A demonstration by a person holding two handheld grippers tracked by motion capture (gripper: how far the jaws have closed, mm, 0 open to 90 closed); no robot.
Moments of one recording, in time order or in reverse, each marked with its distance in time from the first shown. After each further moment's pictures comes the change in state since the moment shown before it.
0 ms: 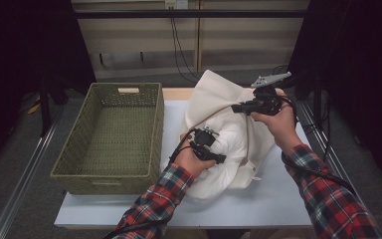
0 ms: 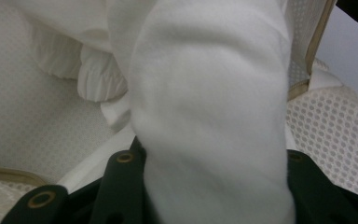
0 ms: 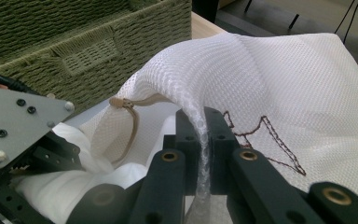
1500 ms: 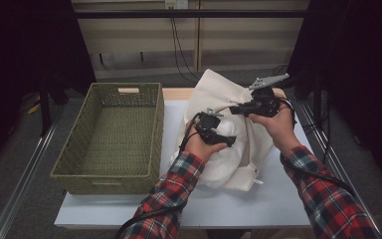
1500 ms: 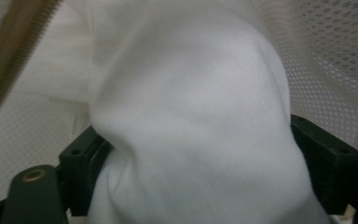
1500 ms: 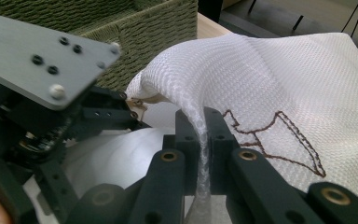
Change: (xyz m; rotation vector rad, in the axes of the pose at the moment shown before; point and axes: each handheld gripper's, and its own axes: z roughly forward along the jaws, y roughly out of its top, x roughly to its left) left arm 0.009 0.038 0.008 -0.178 0.099 -0.011; right arm 0.004 -0.002 0.003 -0.003 0.010 -0.006
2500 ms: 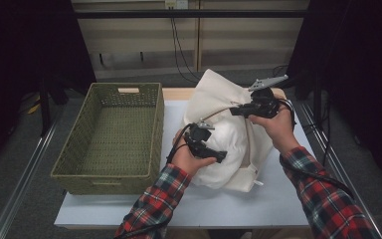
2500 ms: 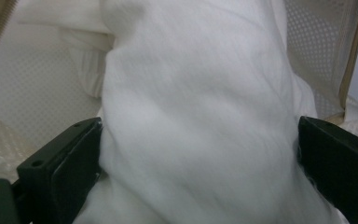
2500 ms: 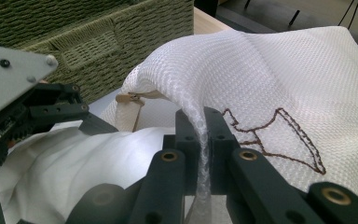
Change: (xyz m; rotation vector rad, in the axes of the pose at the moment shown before) left arm -0.001 -0.035 -0.024 0.081 -0.010 0.054; right arm 0.001 -0.003 0.002 0.017 -0.016 0.006
